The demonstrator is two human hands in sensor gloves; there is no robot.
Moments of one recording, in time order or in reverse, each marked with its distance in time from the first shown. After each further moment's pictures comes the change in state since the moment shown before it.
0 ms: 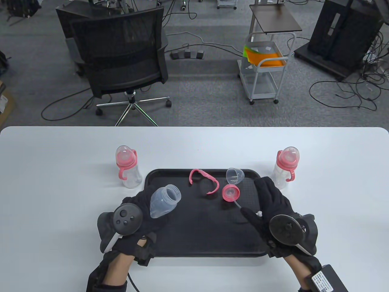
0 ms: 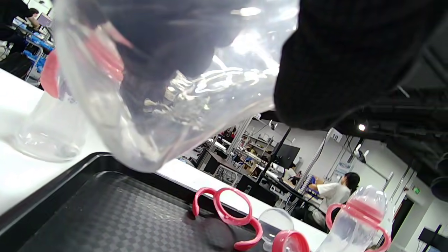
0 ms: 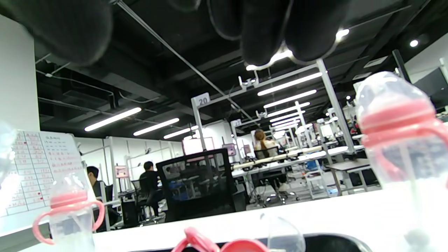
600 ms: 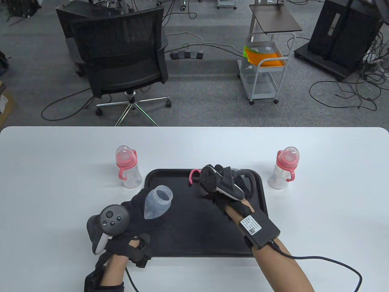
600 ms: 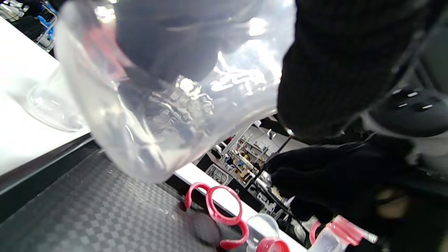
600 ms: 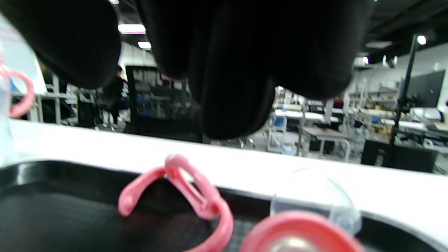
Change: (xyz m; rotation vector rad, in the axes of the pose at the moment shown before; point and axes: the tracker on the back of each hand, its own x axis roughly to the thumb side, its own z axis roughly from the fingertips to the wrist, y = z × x) left_hand -0.030 -0.003 0.003 -0.014 0.041 0.166; right_hand 0.069 0.134 -0.127 0.360 0.076 0.349
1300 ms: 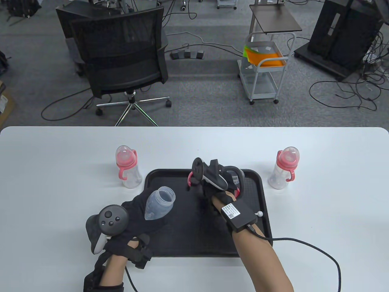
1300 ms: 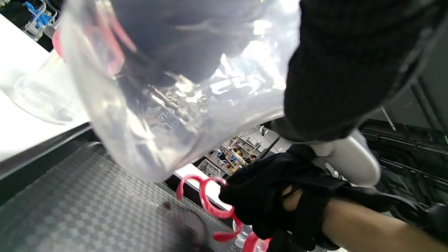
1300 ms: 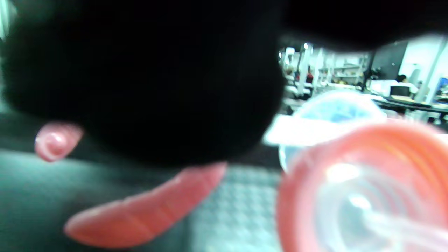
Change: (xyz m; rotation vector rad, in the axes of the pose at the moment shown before) left_hand 0.003 -0.003 0.000 -0.034 -0.040 0.026; right_hand 0.007 0.035 -0.025 0.036 0.106 -0.012
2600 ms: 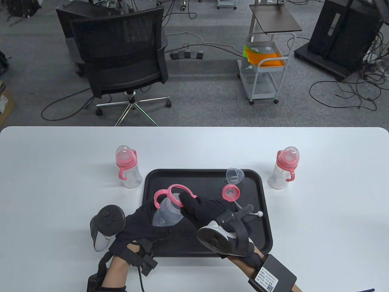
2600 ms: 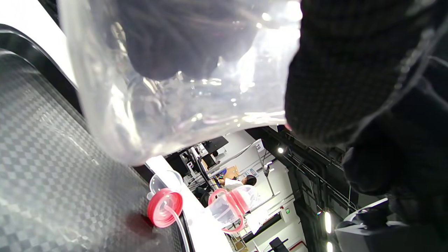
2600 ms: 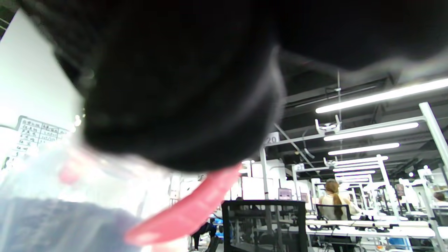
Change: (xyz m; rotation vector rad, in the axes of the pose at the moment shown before) left_hand 0.004 -0.015 0.000 -0.134 -0.141 0.327; right_hand 0.017 -0.147 0.182 -0.609 -0.463 -0.256
